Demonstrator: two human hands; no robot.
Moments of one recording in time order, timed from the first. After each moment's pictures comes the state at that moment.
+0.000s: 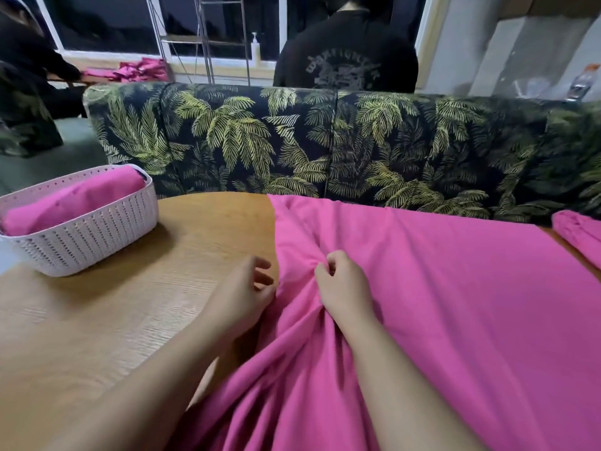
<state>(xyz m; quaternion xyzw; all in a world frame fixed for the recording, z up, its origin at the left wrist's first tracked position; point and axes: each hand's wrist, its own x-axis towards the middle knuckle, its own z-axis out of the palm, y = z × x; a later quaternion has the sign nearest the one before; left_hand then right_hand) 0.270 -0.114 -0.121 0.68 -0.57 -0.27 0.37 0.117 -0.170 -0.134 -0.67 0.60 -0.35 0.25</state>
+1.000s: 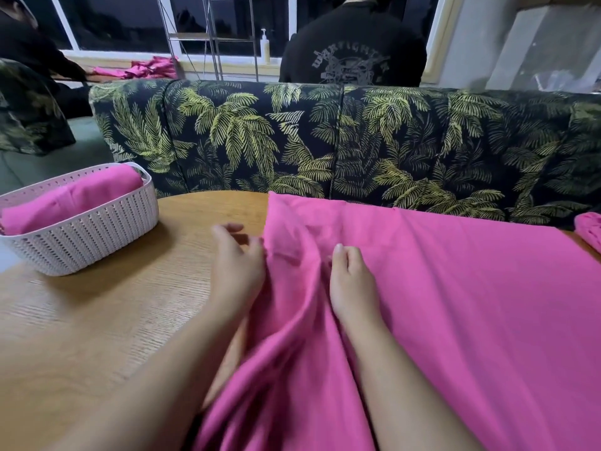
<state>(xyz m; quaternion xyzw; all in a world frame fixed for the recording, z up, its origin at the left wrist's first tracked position) 0.259 -0.150 -0.105 0.67 -0.41 -0.16 0.59 0.112 -0.173 -0.122 -0.62 0.60 -0.39 0.32</state>
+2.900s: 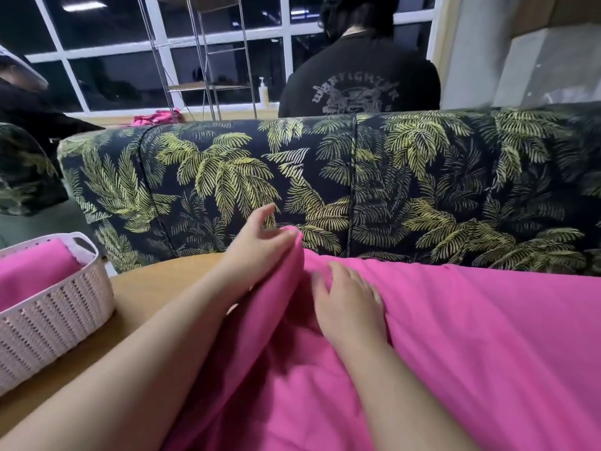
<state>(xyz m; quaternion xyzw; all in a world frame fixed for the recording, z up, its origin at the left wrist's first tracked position) 0.317 -0.328 -0.084 0.60 -0.57 -0.28 0.48 0.172 -0.314 -0.136 -0.72 0.61 -0.28 0.17</state>
